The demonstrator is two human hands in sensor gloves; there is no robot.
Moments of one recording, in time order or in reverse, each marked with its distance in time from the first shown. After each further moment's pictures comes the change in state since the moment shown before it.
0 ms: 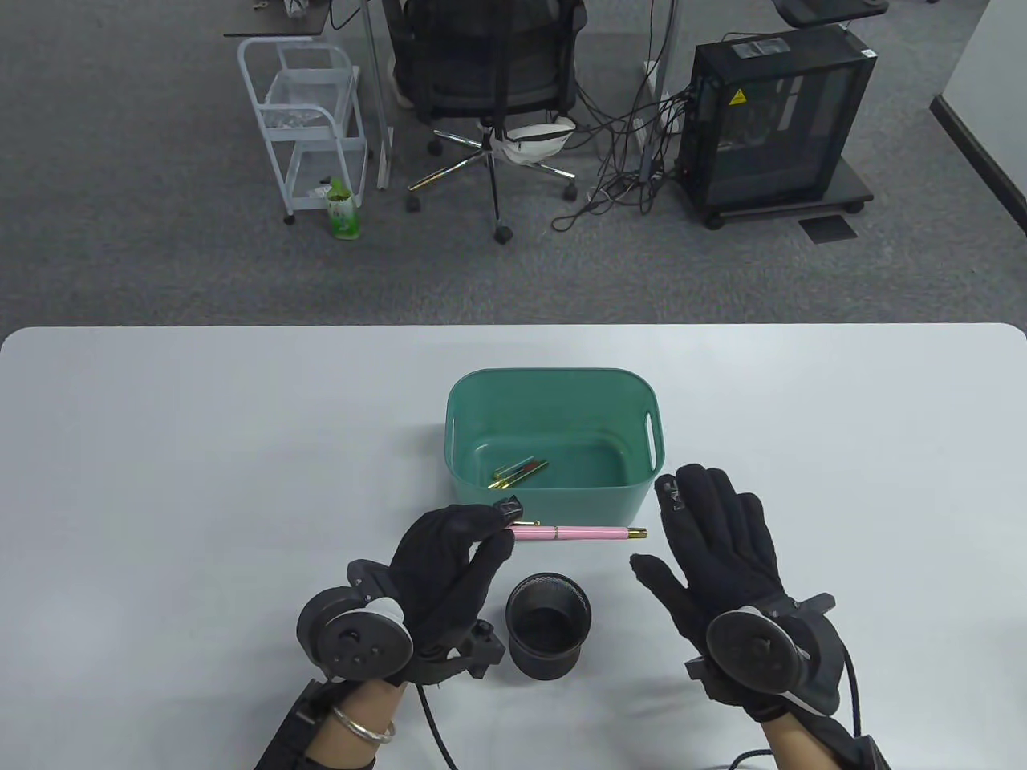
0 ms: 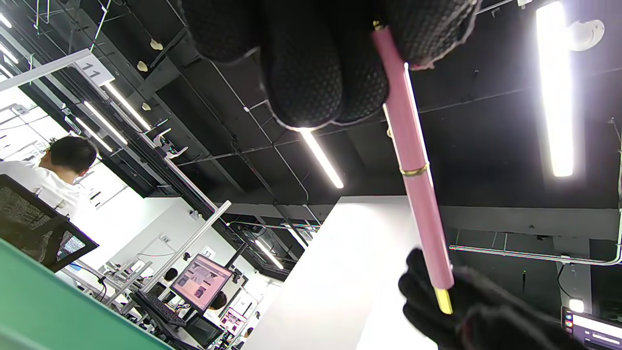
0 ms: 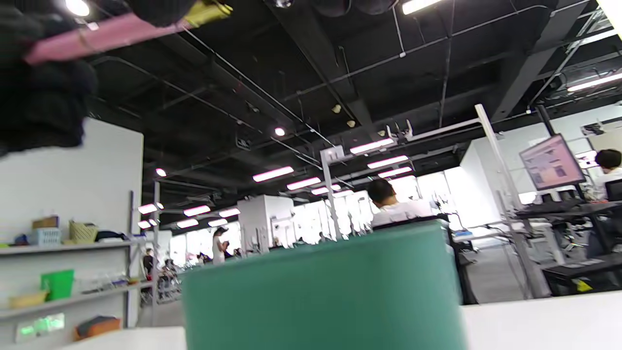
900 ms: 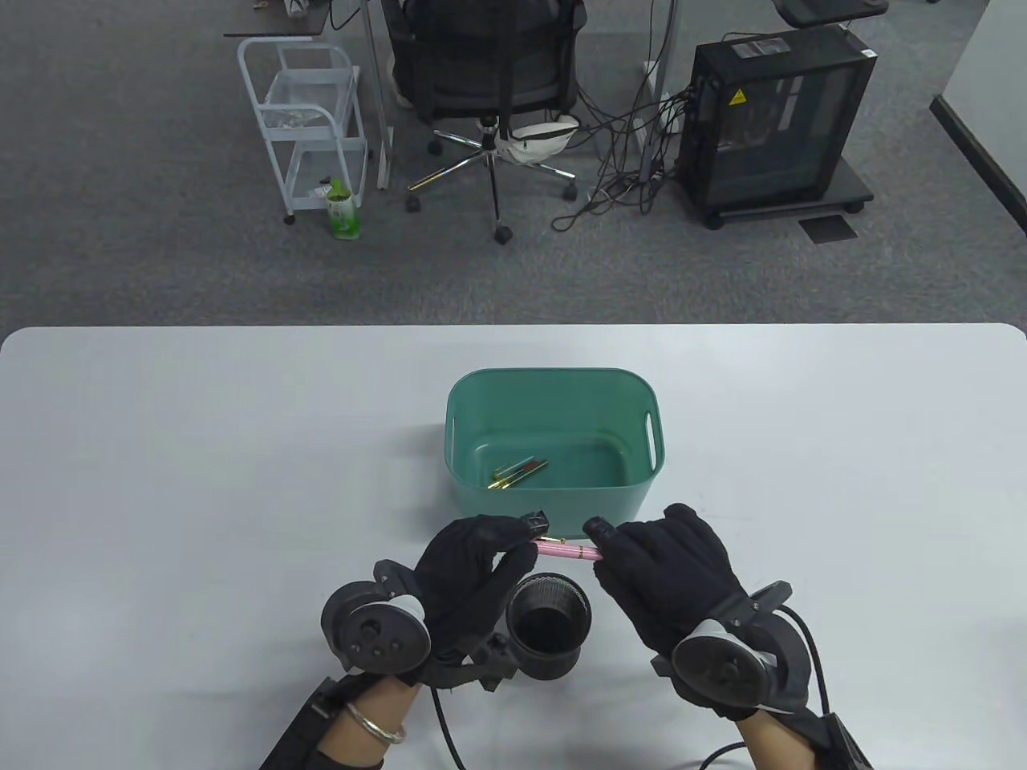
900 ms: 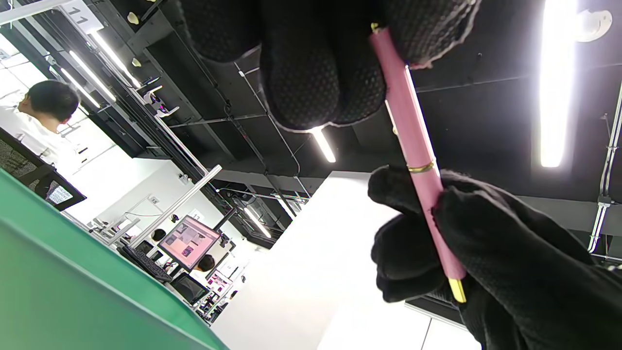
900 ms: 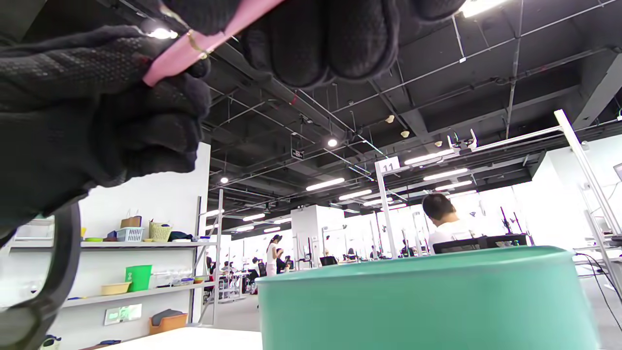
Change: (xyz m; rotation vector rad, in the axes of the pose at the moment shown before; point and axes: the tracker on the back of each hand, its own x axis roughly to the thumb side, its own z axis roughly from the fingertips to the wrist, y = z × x) left_hand -0.002 -0.022 0.004 -0.090 -0.010 0.076; right_hand 0.023 0.009 -0.004 -0.014 -0.174 -0.039
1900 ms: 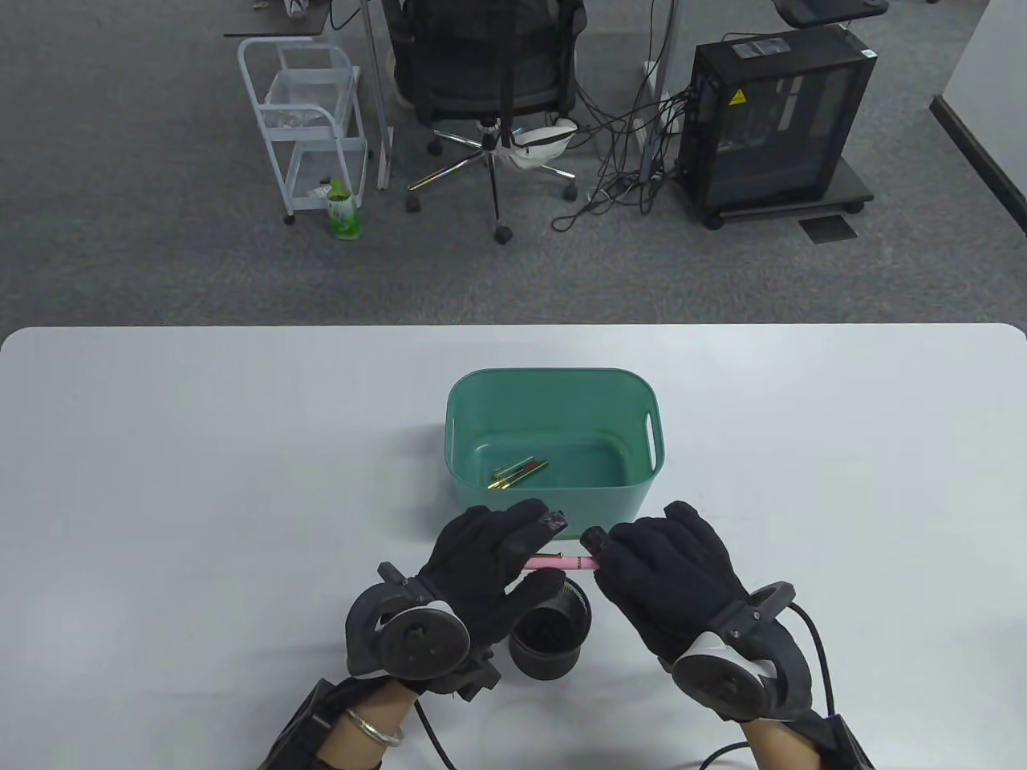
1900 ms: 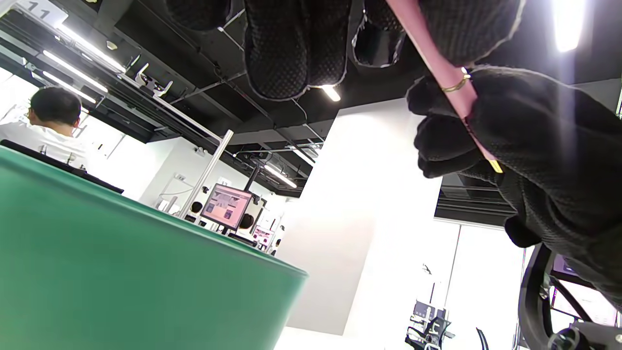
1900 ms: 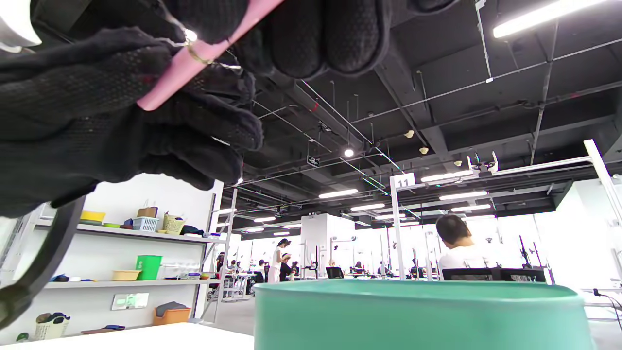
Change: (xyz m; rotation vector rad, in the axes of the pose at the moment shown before) left_hand 0.010 -0.008 -0.003 -0.243 -0.005 -0.221; right_hand 0.005 -0.005 0.003 -0.029 -0.094 0.074
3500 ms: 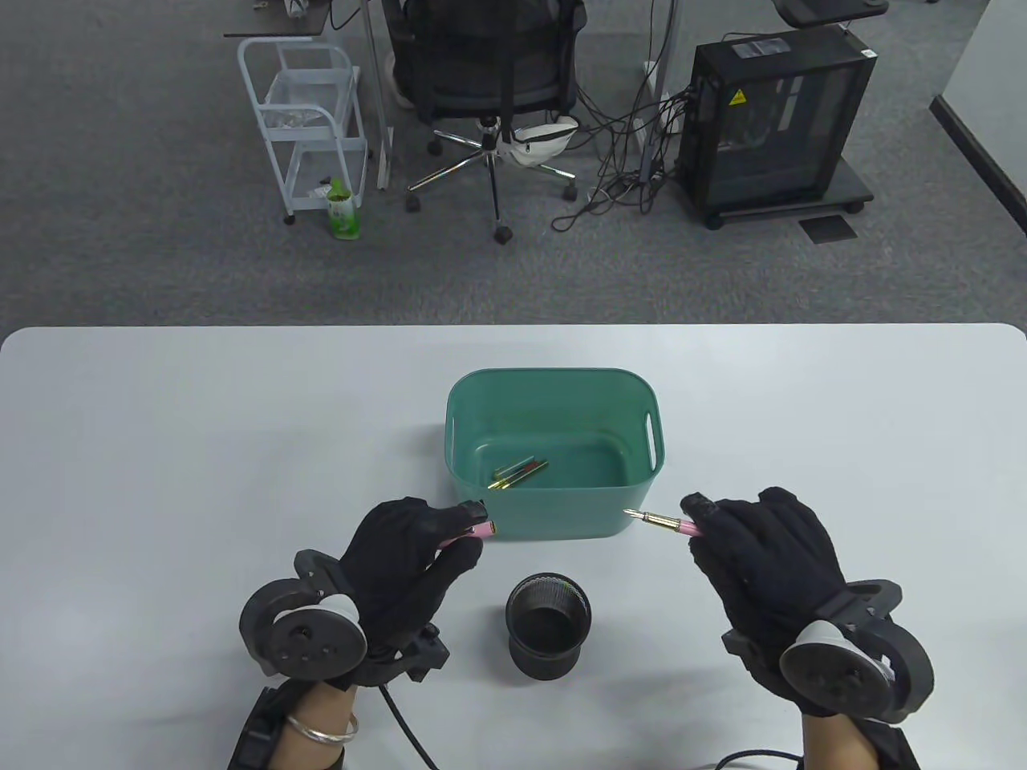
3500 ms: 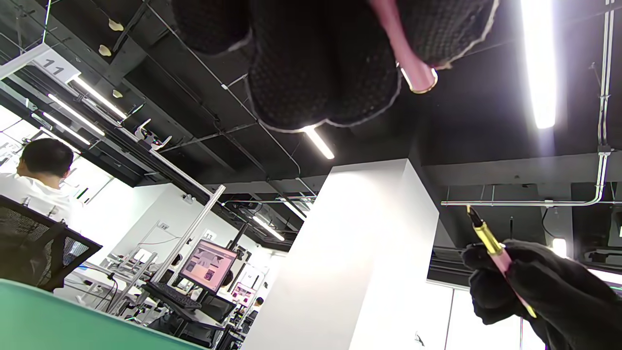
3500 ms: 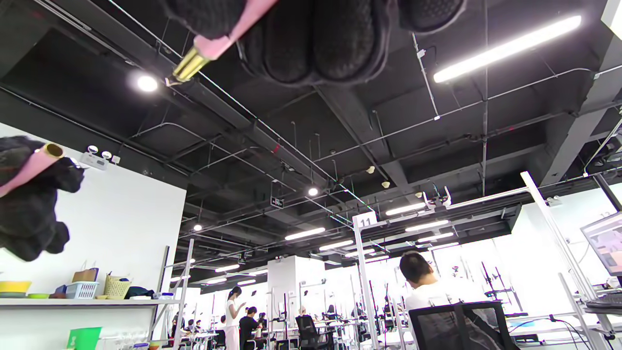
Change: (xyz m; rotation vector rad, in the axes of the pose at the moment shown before) left_hand -0.018 0.069 0.014 0.200 -0.017 0.041; right_hand -0.049 -0.057 0.007 -0.136 0.138 -0.020
